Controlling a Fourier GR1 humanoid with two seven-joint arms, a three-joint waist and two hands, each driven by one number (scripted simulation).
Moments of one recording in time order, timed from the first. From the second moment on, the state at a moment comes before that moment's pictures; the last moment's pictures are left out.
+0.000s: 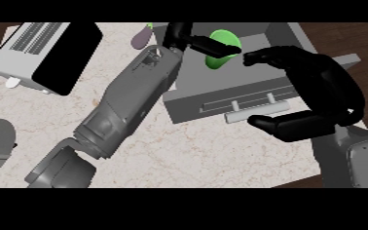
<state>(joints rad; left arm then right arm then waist) -1.27 0.00 -0.30 -0.38 0.45 0.26 -0.33 -0.42 -0.18 0.00 -1.77 -0.25 0.38 0.09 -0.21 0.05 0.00</state>
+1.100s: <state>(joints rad) -1.22 0.01 -0.22 -0.42 0.65 0.26 -0.53 -0.31 -0.36 0.30 -1.58 0.29 0.47 0.06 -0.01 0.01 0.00</state>
